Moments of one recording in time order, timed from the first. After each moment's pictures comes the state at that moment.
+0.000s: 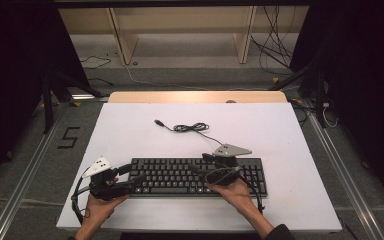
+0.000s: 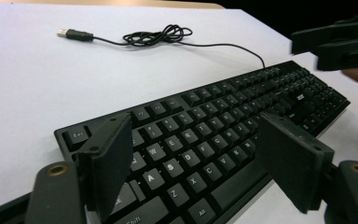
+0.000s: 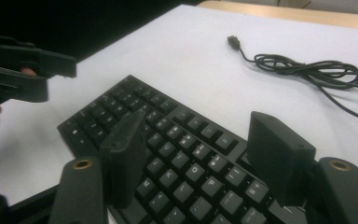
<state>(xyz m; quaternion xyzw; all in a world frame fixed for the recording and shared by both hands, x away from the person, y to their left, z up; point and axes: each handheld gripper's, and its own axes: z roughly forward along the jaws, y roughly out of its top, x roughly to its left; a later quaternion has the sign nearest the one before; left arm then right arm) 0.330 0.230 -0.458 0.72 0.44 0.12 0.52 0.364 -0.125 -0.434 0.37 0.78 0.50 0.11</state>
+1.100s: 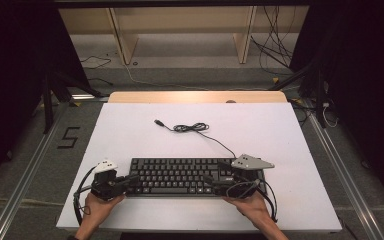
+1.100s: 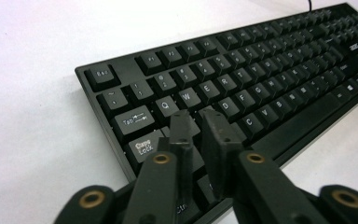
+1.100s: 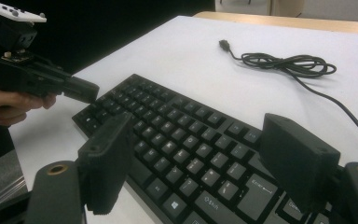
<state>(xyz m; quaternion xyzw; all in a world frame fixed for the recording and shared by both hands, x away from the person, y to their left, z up) 0.339 0.233 -0.474 0.76 0.48 0.10 0.43 0.330 -0.162 -0.430 0.37 0.76 0.52 0.12</state>
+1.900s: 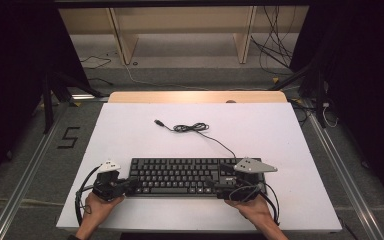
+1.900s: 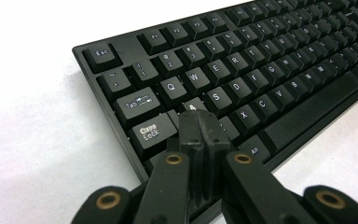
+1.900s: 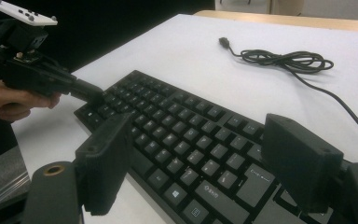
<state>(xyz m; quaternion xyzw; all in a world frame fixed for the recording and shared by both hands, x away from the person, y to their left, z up) 0.342 0.231 -0.479 0.78 0.47 0.09 0.40 0.323 -0.167 -0.432 0.37 0.76 0.52 0.12</state>
